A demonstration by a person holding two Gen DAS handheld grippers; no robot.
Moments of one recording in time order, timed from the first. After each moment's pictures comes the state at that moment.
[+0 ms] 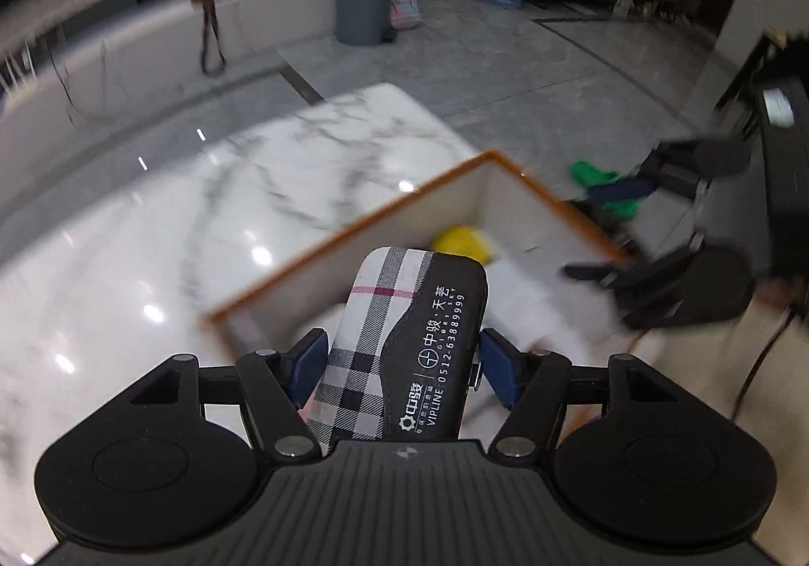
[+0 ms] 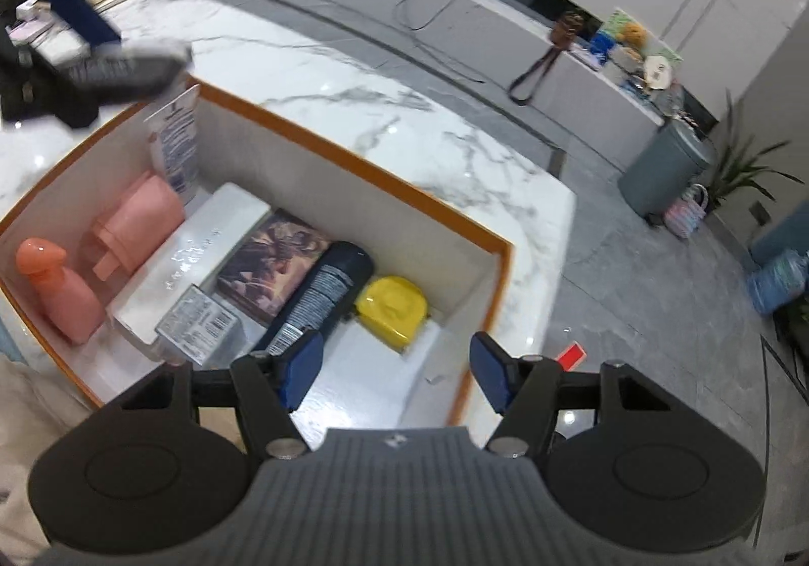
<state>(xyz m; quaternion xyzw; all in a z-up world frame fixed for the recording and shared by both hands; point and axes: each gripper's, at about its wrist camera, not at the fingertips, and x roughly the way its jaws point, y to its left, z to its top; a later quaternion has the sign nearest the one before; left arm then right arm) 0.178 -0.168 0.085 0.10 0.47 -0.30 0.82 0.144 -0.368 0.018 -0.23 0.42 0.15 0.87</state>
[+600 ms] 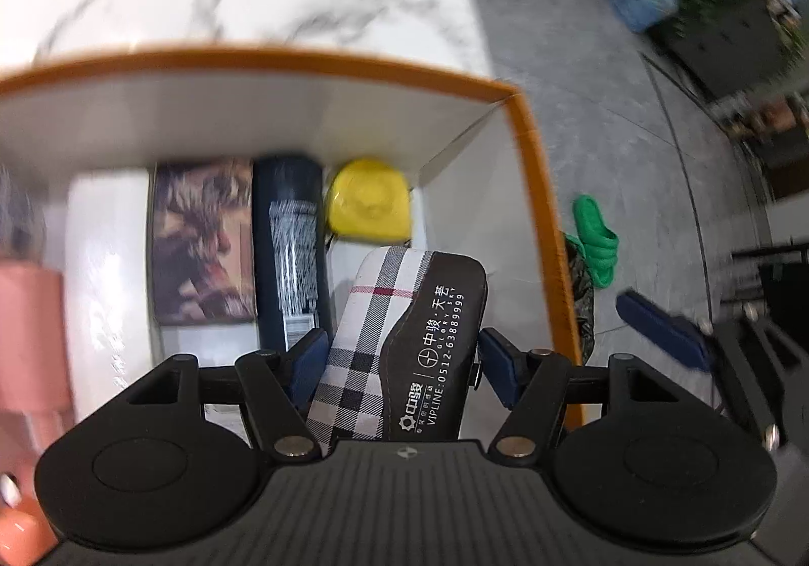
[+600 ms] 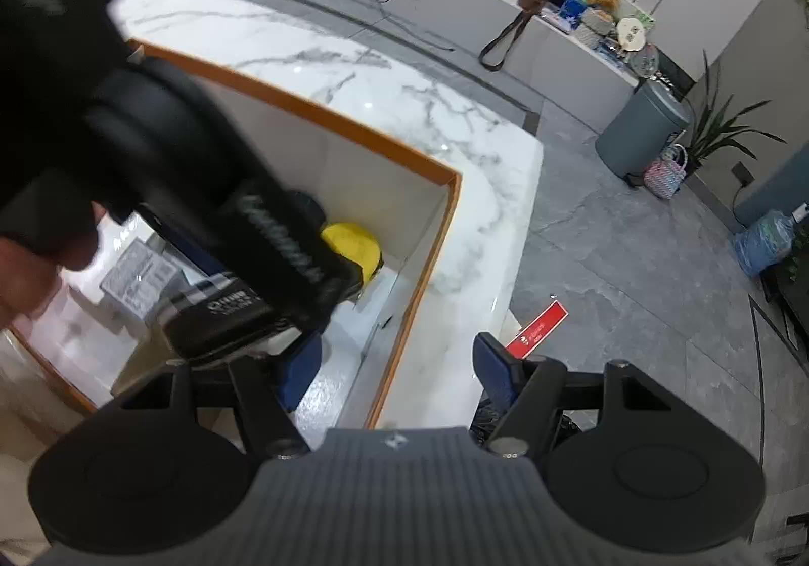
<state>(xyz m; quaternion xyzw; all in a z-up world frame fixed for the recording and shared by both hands) 0.244 -0.262 -0.041 -0.15 0.63 -0.17 0.74 0.155 -0.400 -0.006 -0.22 0.45 0.13 0.85</state>
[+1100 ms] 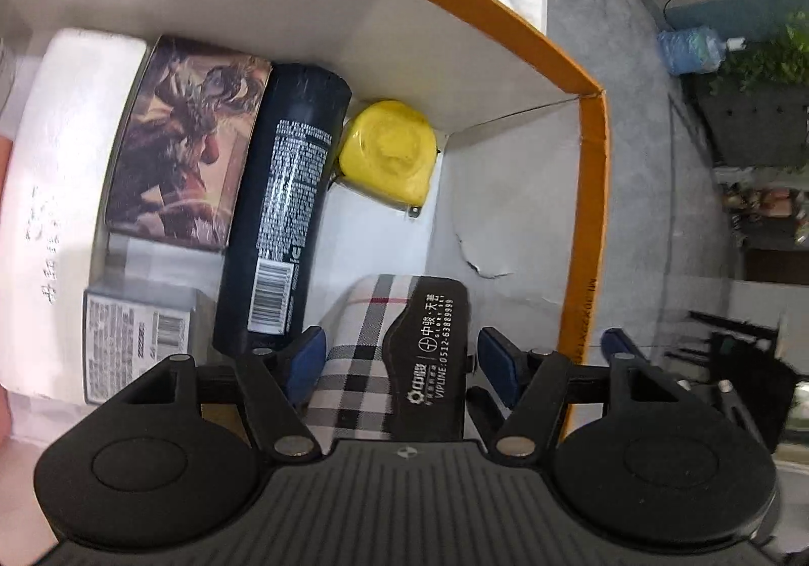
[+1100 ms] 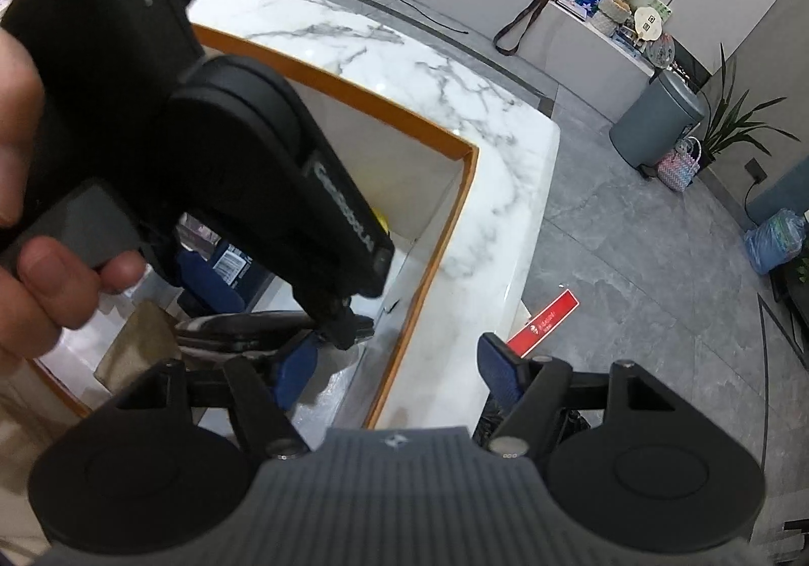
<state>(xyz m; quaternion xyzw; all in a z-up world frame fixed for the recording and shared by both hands) 0.252 -0.248 -0.077 -0.27 0.68 -0.14 0.67 0.160 -0.397 -0.021 -0.23 0.47 0.13 0.84</state>
